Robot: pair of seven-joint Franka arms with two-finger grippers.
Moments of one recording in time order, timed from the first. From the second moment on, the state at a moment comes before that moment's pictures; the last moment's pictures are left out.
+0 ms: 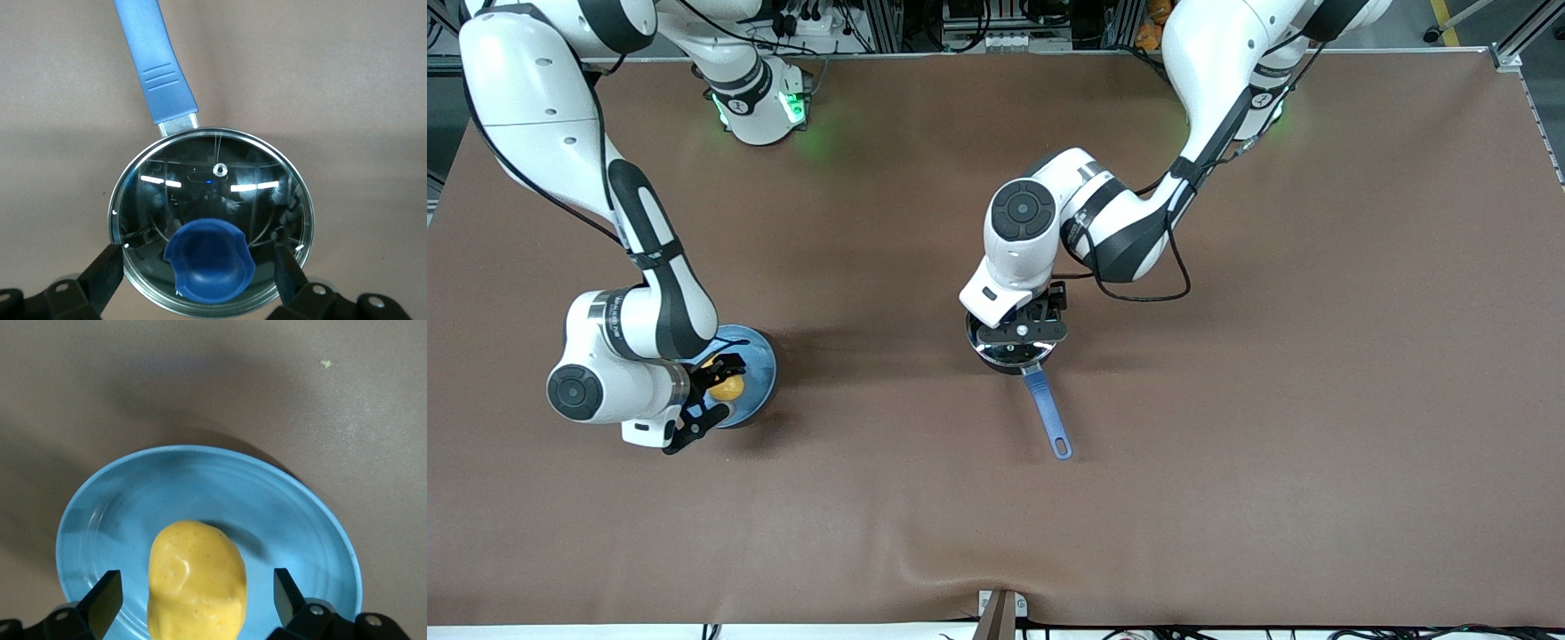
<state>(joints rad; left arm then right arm) -0.58 0.68 -0.24 -1.38 0.13 2.04 -0.87 -0.03 0.69 0.05 -1.63 -0.02 2.06 -0.57</state>
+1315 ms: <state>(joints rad) -0.61 0.71 -0.22 -1.38 0.13 2.05 -1.07 -0.03 0.69 0.05 -1.63 -0.02 2.07 -0.57</state>
